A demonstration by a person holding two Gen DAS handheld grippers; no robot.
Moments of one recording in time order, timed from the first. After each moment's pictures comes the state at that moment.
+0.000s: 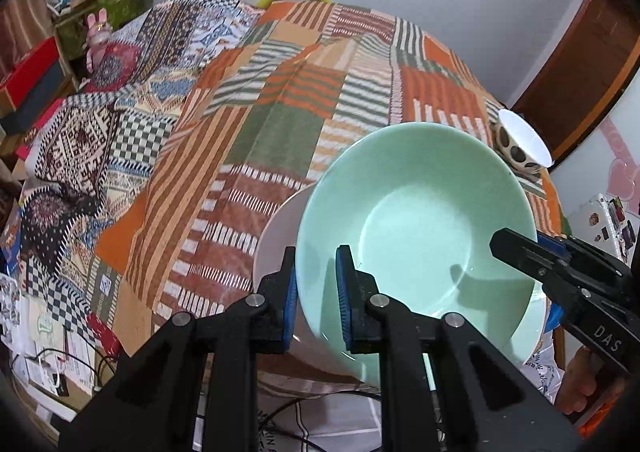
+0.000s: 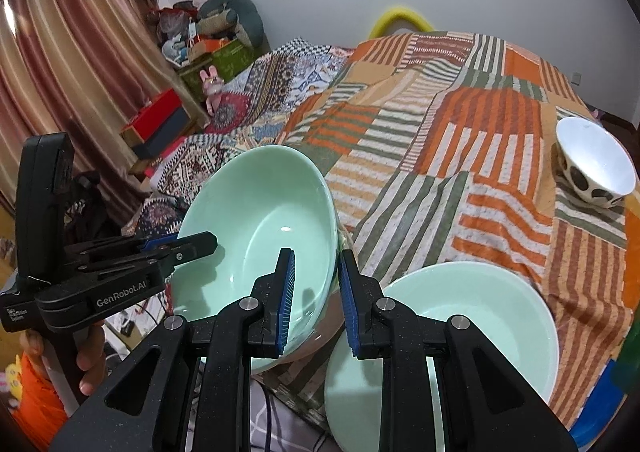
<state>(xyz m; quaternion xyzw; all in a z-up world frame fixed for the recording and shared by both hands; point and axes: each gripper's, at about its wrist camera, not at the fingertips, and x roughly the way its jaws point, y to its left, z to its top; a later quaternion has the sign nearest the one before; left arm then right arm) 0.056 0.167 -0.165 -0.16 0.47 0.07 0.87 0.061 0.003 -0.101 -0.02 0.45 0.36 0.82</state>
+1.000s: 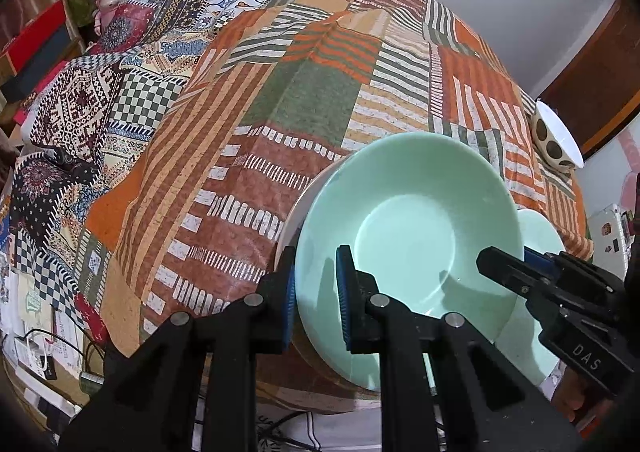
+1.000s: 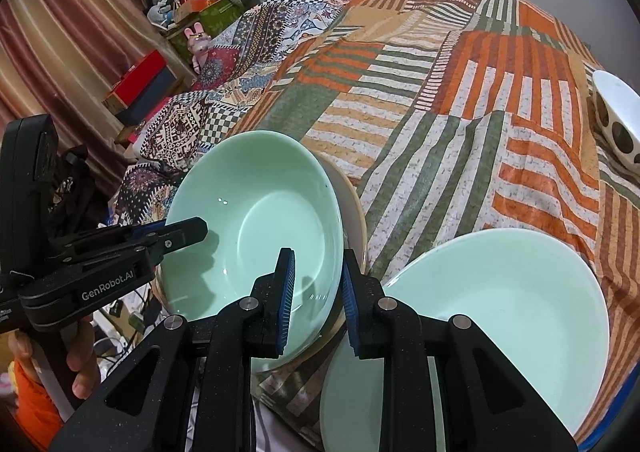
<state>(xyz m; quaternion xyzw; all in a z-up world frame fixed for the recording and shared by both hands) 0.069 0.186 -0.209 -0.19 0.50 0.09 0.84 0.072 0.026 -0.148 -0.04 0.51 0.35 0.79</state>
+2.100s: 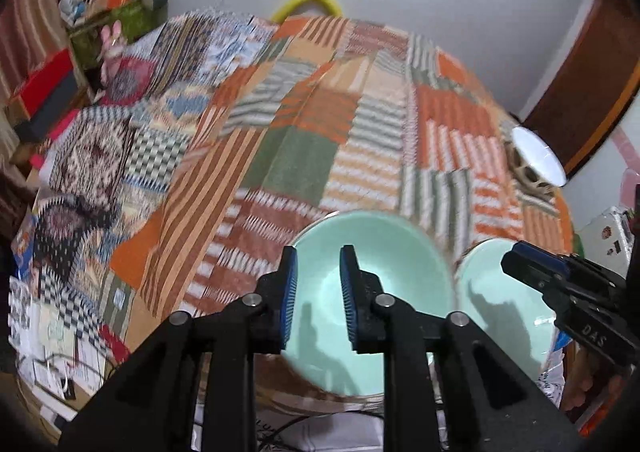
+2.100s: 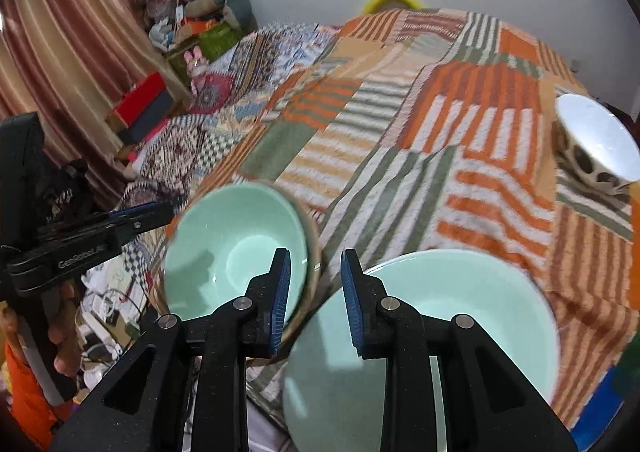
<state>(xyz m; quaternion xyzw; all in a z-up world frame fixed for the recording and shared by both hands) 0.067 0.163 -0.141 -0.15 0.44 0.10 0.88 0.080 -0.020 -0.110 -0.02 0.46 0.34 0.82</state>
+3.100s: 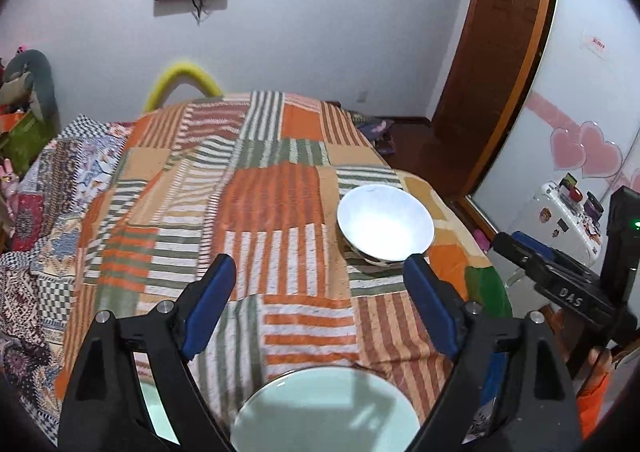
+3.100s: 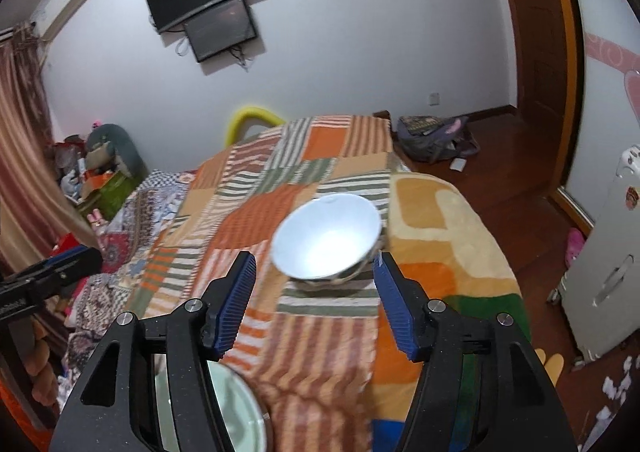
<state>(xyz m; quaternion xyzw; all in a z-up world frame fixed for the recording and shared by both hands) 0.217 -0.024 -0.057 -0.06 0.37 -0.06 0.92 0.150 -0.235 -0.046 0.10 0.34 0.15 0.92</state>
